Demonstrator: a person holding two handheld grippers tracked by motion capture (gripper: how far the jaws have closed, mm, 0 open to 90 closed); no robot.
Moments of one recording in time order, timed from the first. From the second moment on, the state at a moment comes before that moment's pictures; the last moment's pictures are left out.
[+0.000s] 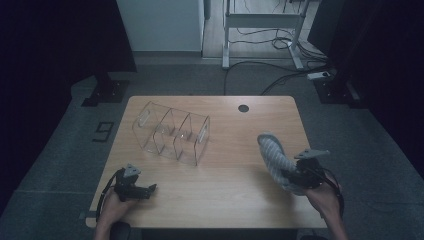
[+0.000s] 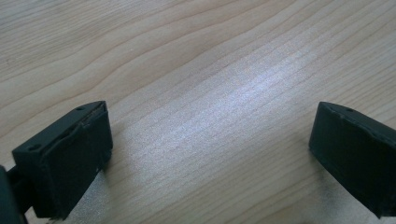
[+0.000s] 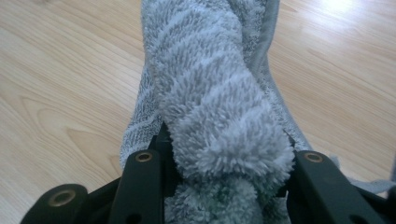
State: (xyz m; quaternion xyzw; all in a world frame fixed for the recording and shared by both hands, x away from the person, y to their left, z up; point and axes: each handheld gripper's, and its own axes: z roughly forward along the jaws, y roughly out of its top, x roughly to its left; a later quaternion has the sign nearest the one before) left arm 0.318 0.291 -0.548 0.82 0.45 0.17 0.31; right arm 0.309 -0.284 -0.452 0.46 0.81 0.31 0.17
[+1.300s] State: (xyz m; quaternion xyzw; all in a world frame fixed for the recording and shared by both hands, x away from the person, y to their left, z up) left arm 0.322 0.294 -0.539 0.82 0.46 0.15 0.31; right arm 0.314 -0.293 -0.492 0.48 0.82 0.30 0.11
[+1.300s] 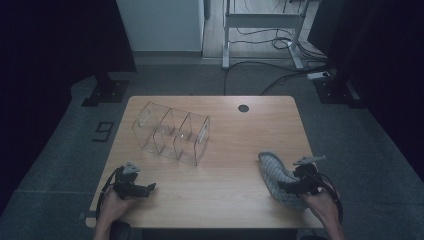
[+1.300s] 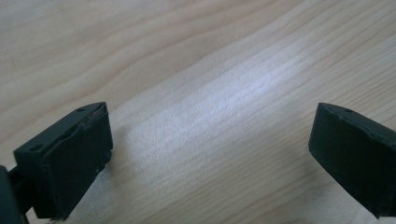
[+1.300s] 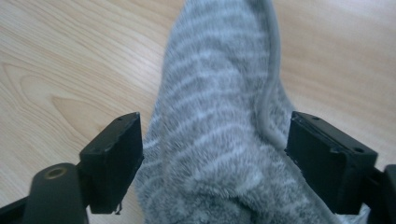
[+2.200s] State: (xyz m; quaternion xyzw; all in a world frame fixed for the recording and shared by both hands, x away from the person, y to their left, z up) left arm 0.373 0.270 -0.463 0.81 0.42 0.19 0.37; right arm 0.320 -0.250 -0.465 0.41 0.83 0.36 0.12
